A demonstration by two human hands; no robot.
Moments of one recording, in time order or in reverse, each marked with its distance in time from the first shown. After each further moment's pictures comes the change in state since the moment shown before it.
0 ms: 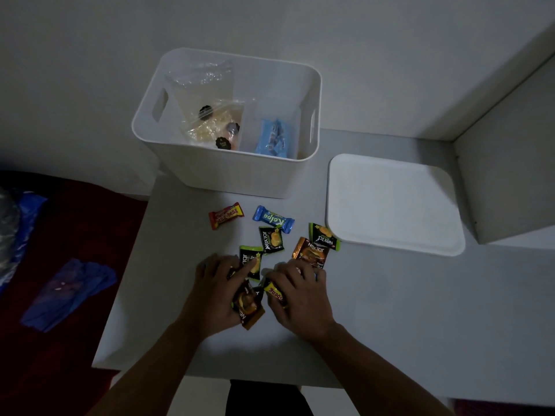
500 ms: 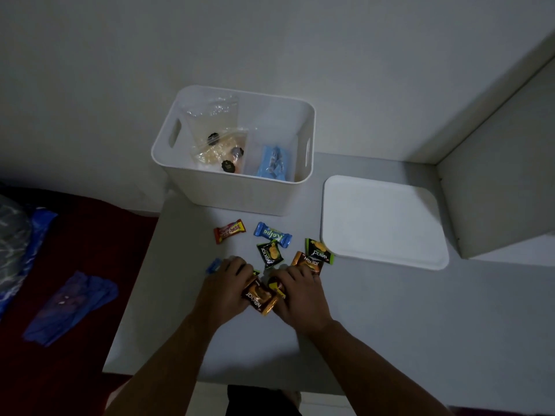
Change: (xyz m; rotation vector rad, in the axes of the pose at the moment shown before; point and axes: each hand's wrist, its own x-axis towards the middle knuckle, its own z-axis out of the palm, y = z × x) left_hand 0.036 0.012 -0.022 -0.017 -0.154 -0.112; right_hand 0.023 -0.003 -0.026 0.113 -0.104 0.130
